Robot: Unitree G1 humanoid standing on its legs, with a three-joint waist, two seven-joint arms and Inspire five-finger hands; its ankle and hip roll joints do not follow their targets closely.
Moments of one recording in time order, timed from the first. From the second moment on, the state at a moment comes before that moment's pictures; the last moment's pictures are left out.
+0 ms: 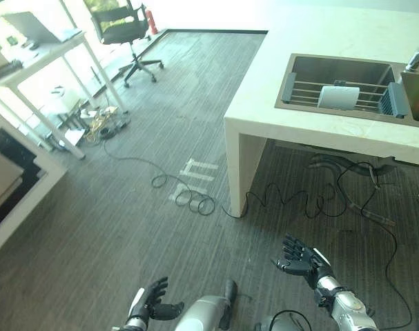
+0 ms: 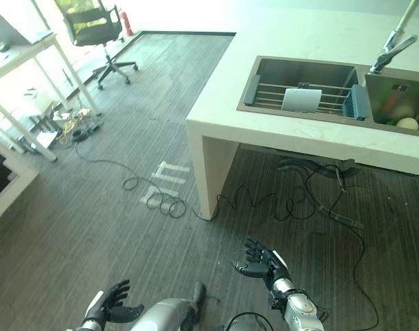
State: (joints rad) left arm 0.11 0.27 -0.12 0.97 -0.09 -0.29 -0.01; right arm -0.07 -0.37 0.17 0.92 0.55 -0.28 0.27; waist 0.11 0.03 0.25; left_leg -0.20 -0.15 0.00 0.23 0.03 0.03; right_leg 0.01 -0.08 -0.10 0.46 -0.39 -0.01
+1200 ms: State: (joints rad) left arm 0.13 0.21 -0.01 1.20 -0.39 -0.24 0.03; right arm -0.10 -0.36 0.14 1.15 0.44 -0.31 0.28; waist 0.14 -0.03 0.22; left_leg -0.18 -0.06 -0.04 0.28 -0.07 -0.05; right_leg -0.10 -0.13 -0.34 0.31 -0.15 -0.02
